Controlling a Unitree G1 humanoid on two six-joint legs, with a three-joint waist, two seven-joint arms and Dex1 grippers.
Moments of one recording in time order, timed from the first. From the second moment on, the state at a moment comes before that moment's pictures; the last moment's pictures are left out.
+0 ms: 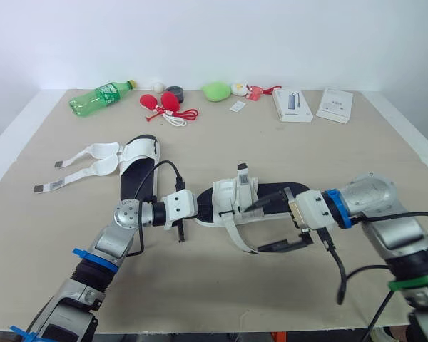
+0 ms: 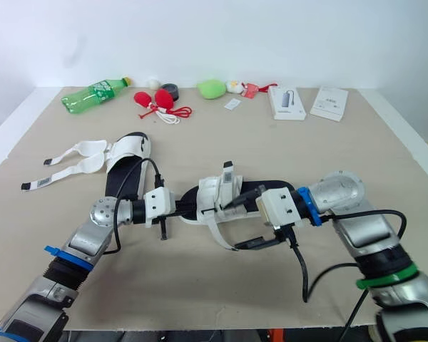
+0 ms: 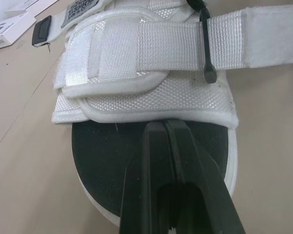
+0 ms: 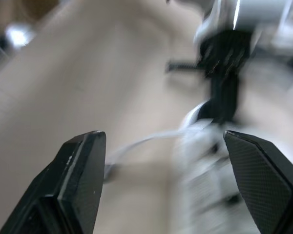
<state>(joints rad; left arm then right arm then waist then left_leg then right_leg) -0.47 0.41 -0.29 0.21 -0.04 -0.18 -0.99 -0.50 -0.86 0.22 -0.10 0.35 -0.10 1.46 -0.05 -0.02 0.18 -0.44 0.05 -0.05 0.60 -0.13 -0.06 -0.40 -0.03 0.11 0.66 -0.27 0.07</state>
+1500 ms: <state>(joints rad) -0.46 0.40 -0.29 0.21 -0.05 -0.17 -0.99 -0.73 -0.83 0.58 0.42 0.13 -1.26 1.09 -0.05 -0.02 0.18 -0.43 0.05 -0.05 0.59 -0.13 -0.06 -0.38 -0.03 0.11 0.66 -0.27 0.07</state>
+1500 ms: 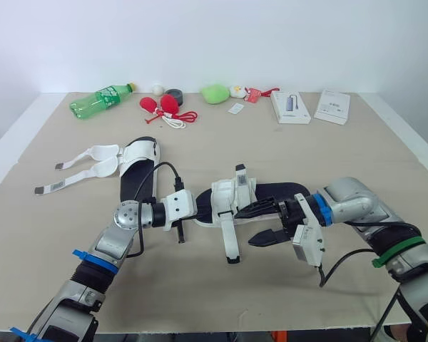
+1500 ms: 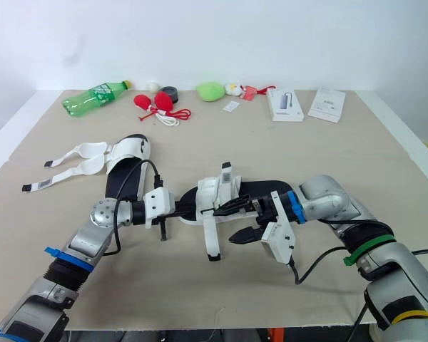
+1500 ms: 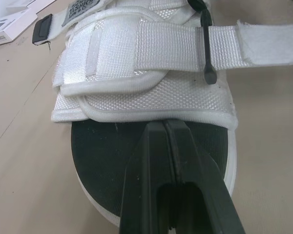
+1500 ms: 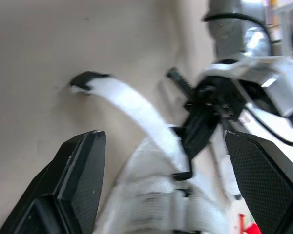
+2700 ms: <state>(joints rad) -0.45 0.40 -0.29 0.21 -0.05 -0.17 -0.99 -0.58 -0.82 0.60 0.21 0.21 -0.92 1.10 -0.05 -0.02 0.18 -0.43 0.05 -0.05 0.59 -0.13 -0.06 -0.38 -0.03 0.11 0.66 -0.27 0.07</state>
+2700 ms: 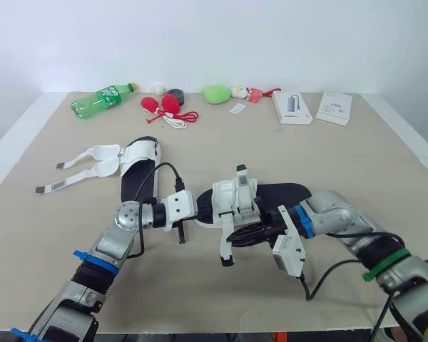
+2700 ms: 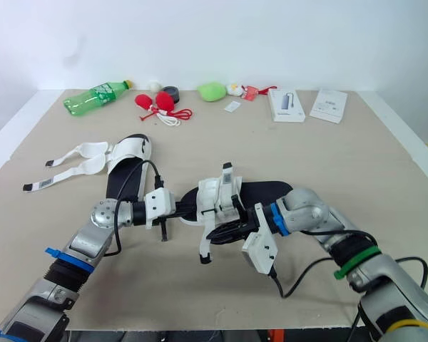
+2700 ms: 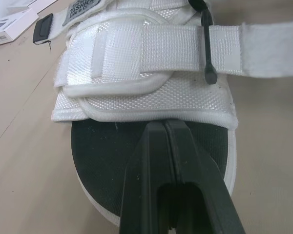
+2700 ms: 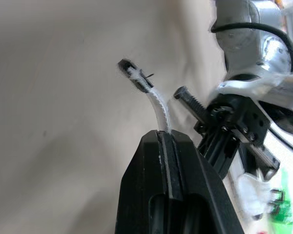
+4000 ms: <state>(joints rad) -0.44 0.39 -0.27 0.20 -0.05 -0.17 -0.98 -0.92 -0.54 0.28 0.22 0.24 0.17 1.02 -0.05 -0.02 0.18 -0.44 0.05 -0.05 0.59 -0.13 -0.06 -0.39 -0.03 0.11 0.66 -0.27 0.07</state>
